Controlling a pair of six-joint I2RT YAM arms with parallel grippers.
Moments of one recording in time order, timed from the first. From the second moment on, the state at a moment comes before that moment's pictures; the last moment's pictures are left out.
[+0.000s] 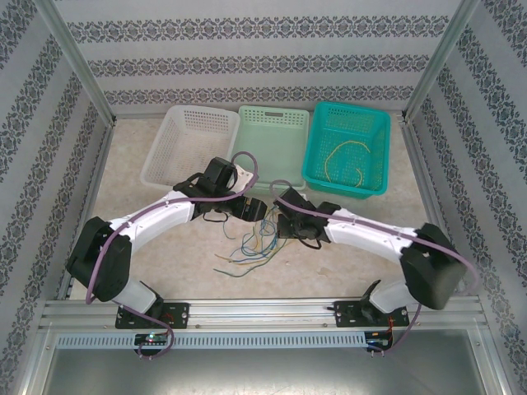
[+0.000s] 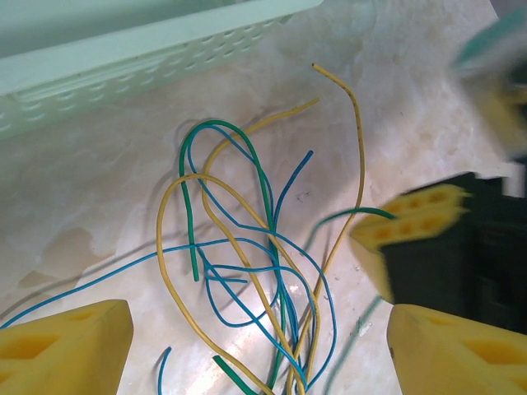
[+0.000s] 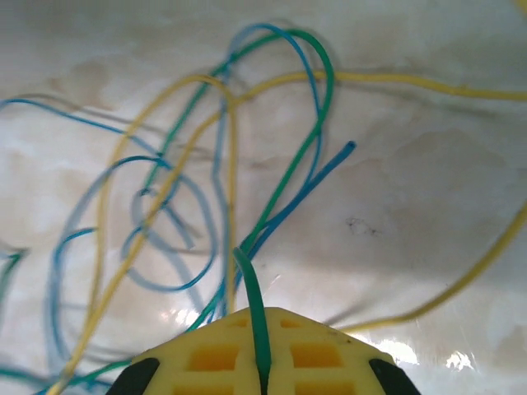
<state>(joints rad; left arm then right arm) -0.56 1.52 1.02 -0.38 0.44 -0.23 0.82 1.40 0.87 -0.55 0.12 0.78</state>
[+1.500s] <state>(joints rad) -0.56 1.32 1.02 -0.22 0.57 -0.12 0.69 1.25 1.14 -0.55 -0.25 0.50</state>
